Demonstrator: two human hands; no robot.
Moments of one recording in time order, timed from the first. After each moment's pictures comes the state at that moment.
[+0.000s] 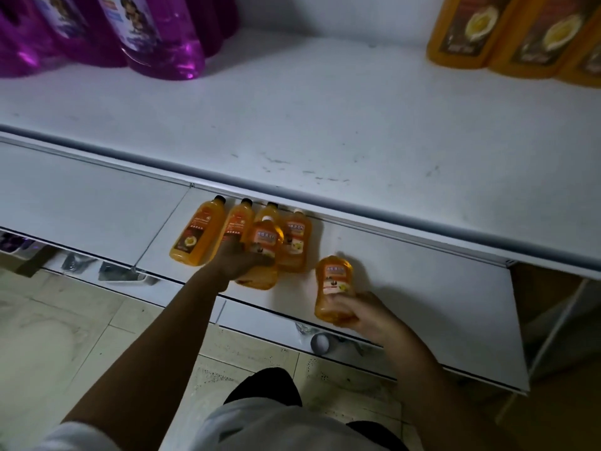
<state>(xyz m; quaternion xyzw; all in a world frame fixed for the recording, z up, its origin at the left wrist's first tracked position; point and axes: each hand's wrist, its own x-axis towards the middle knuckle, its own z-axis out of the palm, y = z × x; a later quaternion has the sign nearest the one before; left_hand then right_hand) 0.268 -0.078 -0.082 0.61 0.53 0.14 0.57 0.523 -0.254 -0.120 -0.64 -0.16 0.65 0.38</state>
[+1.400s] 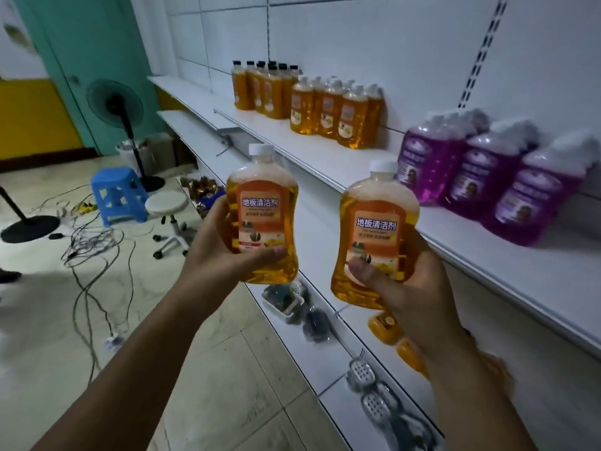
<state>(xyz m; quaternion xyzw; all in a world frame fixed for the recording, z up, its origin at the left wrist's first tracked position) -0.079 -0.279 0.220 0.52 0.49 0.62 0.32 0.184 -0.235 0.221 -0.41 -0.65 0.43 0.47</state>
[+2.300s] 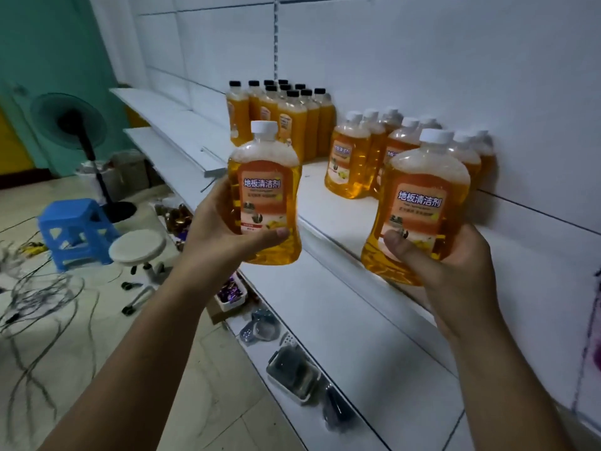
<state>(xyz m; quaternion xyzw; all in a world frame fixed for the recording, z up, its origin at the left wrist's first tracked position) -0.326 0.066 0.252 0.56 0.49 0.61 0.26 -0.048 0.099 0.251 -0.44 -0.59 0.35 0.58</state>
